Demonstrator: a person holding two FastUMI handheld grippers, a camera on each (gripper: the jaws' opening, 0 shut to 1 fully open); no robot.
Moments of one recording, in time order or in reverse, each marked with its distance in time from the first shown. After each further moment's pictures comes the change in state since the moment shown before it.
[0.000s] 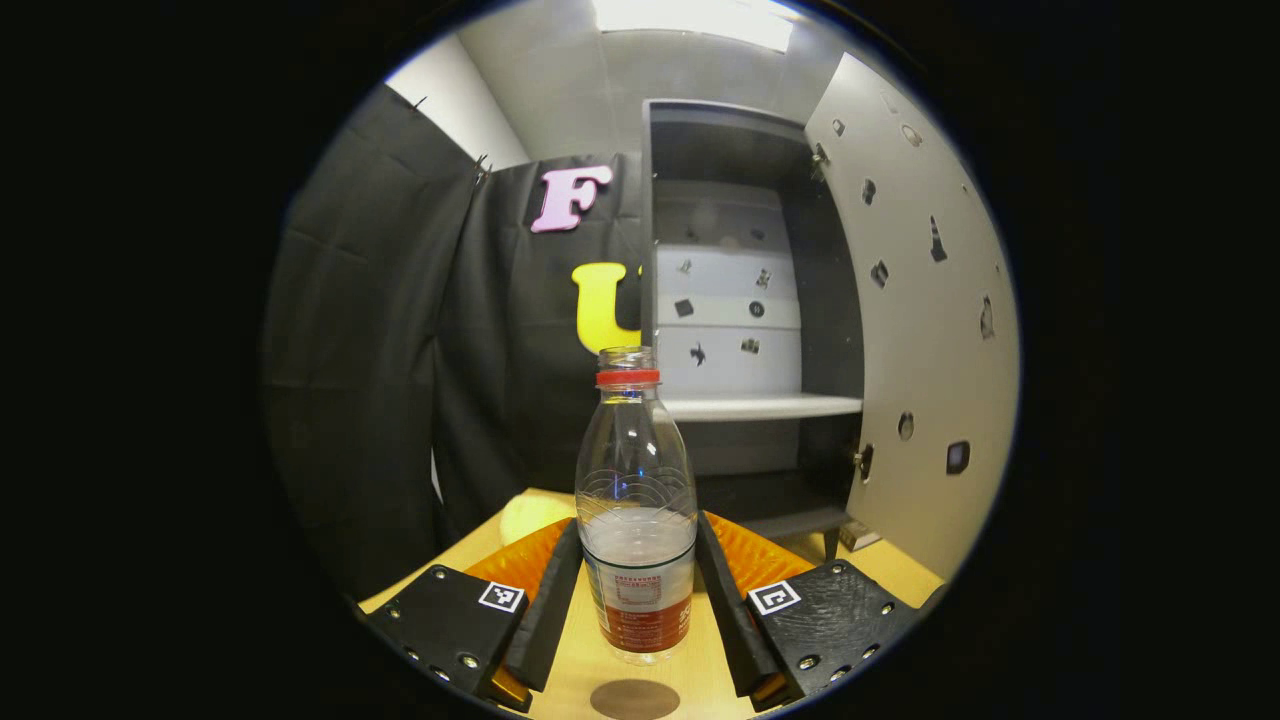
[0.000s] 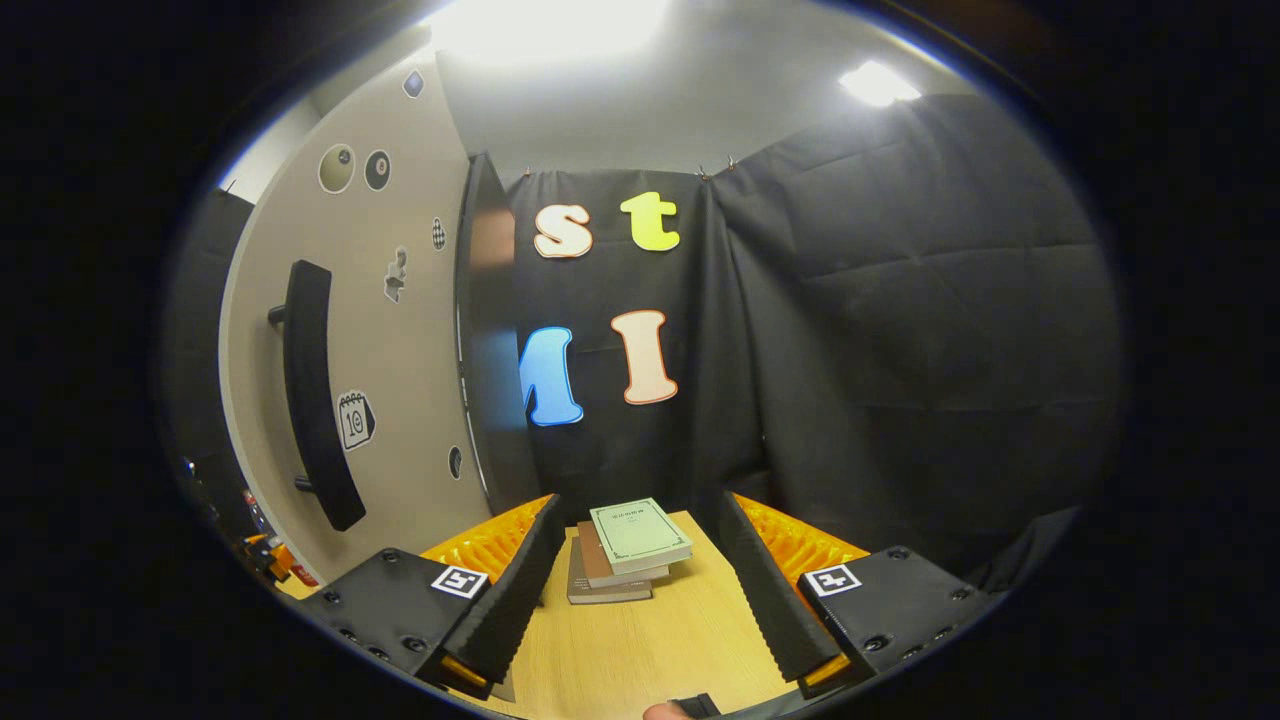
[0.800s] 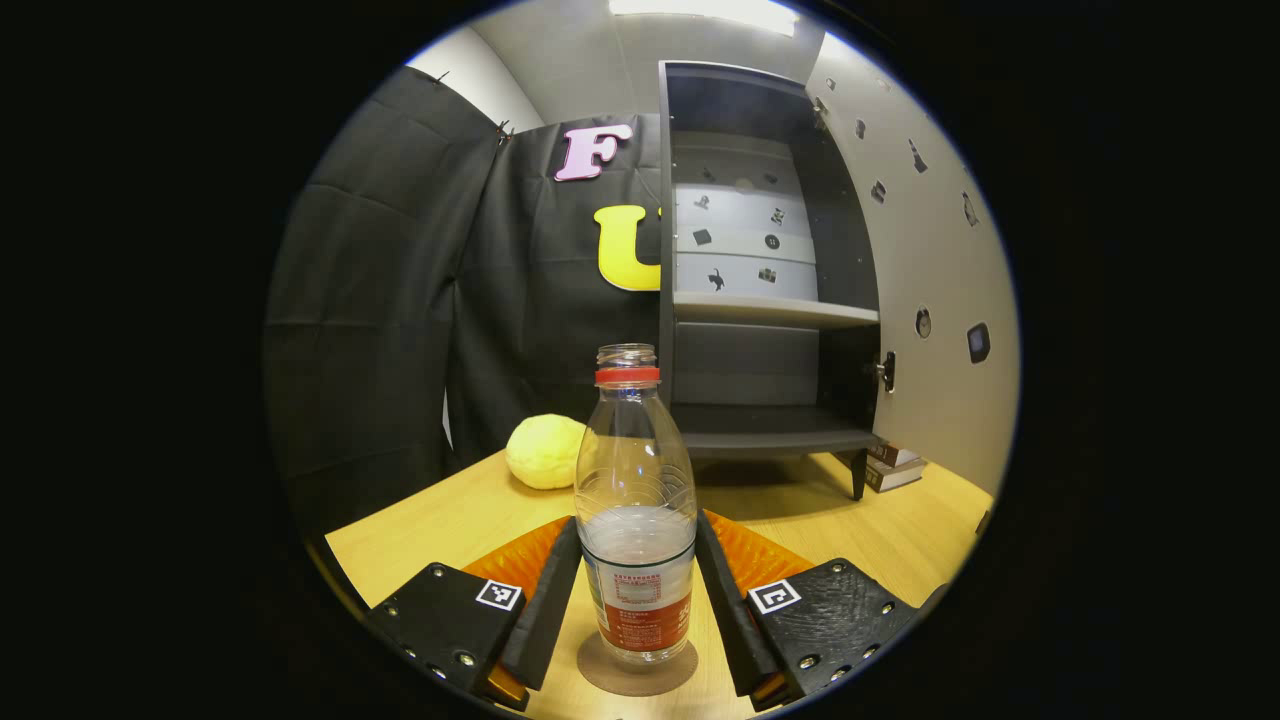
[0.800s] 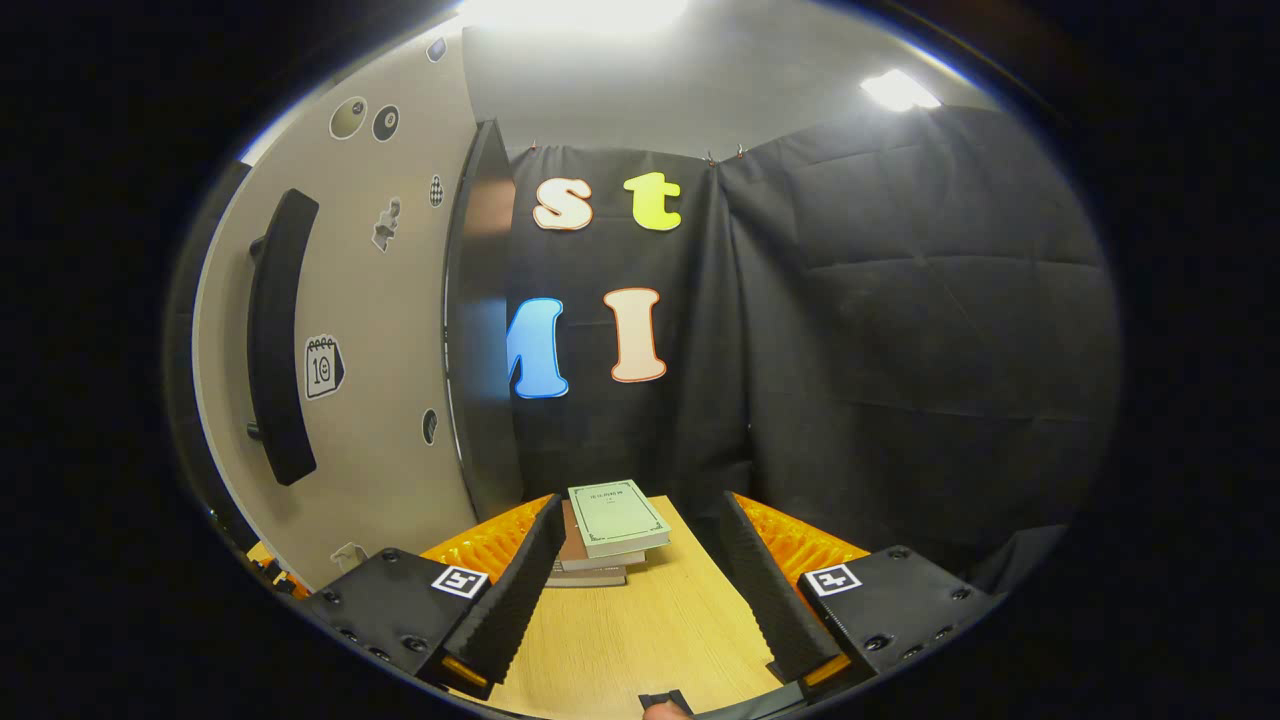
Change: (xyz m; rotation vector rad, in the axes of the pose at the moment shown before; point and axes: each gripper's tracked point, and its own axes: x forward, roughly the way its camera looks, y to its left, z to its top) left arm 0.000 -0.002 -0.123 0.011 0.080 0.061; right arm 0.012 -0.011 -0.019 -0.089 0.047 -0.033
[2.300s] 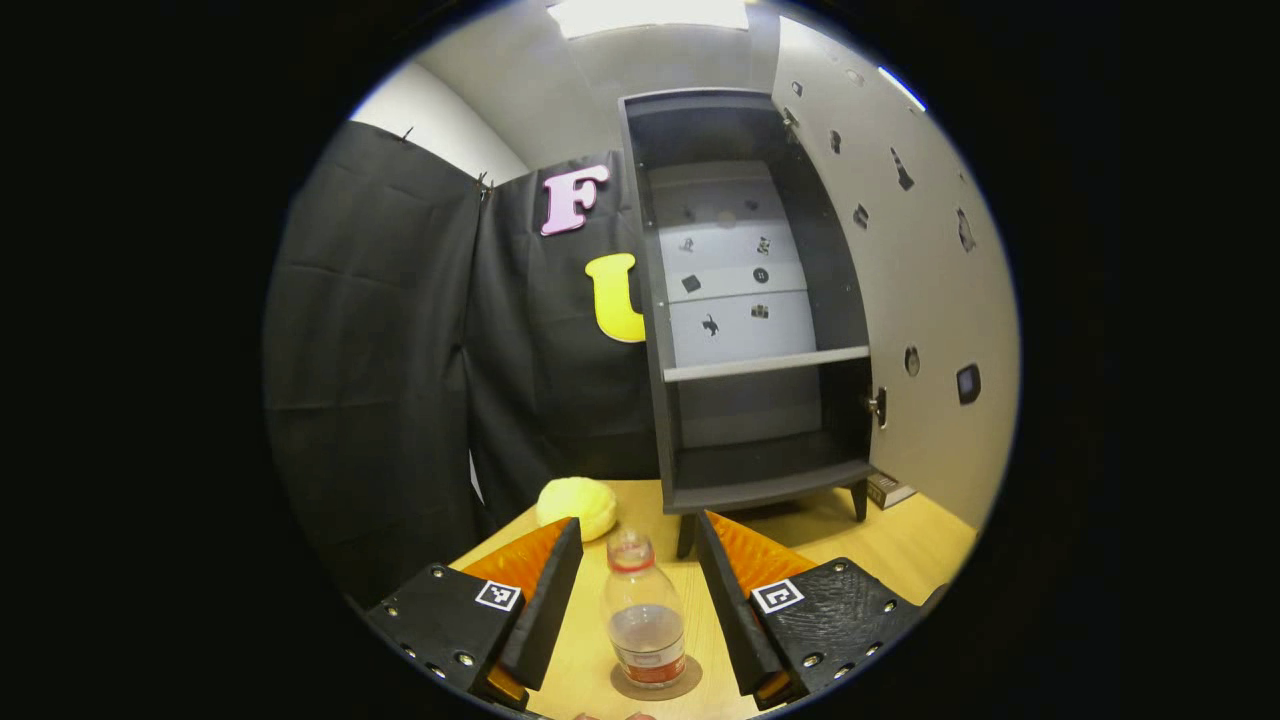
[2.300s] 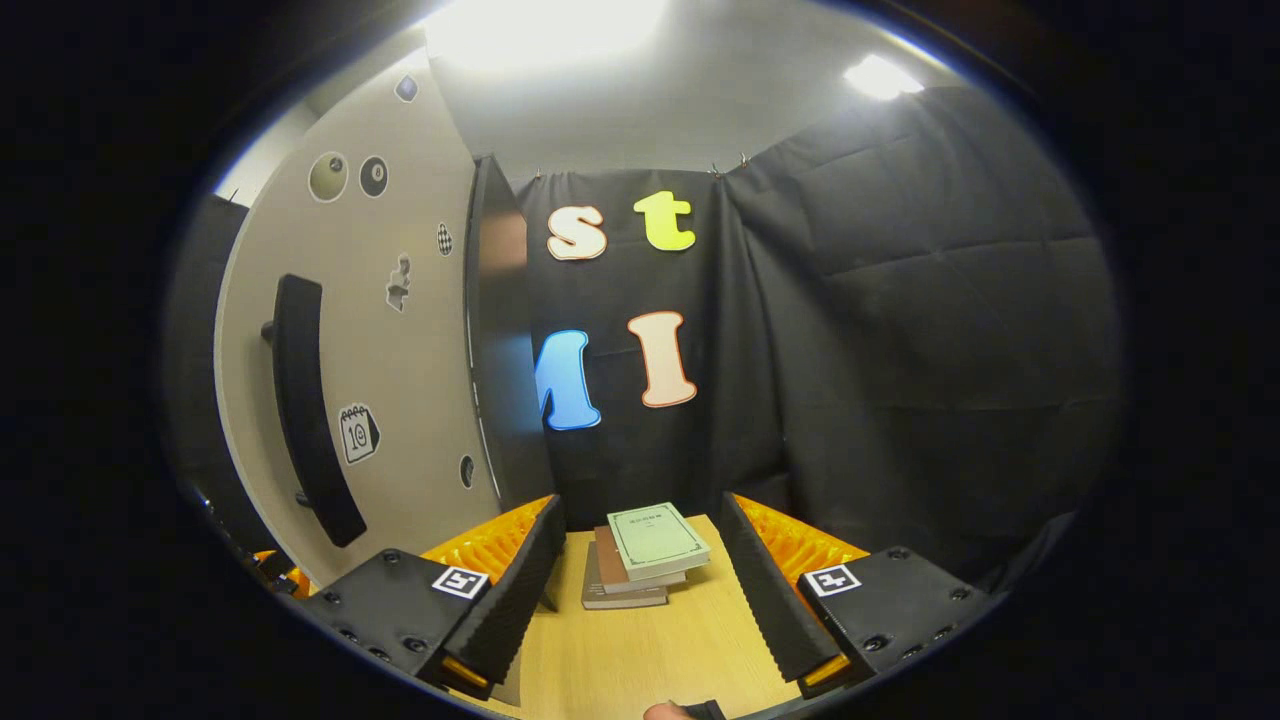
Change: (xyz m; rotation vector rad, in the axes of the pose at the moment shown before) left arm -0.053 -0.010 0.126 0.146 -0.071 0.066; right arm 0.000 0.013 0.035 0.111 -0.053 0.118
